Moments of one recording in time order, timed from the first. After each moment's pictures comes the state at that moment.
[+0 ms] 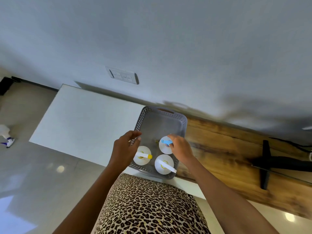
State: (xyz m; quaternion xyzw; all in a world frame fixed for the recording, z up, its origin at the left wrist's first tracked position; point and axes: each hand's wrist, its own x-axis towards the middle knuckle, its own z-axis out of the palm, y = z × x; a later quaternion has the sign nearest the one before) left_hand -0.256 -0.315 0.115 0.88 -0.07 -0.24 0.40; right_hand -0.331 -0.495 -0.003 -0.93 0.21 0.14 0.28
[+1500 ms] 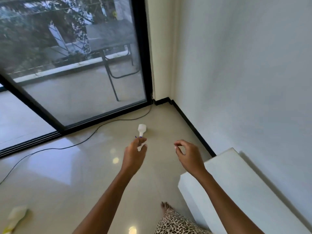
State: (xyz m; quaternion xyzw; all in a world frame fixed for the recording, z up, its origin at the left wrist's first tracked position) left_hand -0.001 0.348 0.166 0.82 0.27 0.10 0.49; right_hand 0.065 0.171 0.139 -0.89 -0.18 0.04 0.42
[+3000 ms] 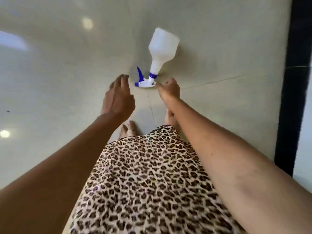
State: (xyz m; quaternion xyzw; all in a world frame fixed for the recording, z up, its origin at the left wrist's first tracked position) left_hand 0.376 0.733 -0.479 0.87 0.30 -0.25 0.30; right_hand 0.467 0.619 -0.558 -0.86 0.17 0.41 0.25
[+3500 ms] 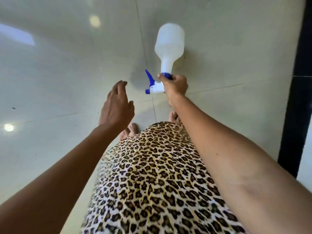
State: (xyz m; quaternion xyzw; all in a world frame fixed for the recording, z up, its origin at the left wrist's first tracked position) left_hand 0.365 0.737 -0.468 0.85 0.35 -0.23 0.33; right_hand 0.487 0.634 -0.564 -0.84 0.24 0.33 0.37
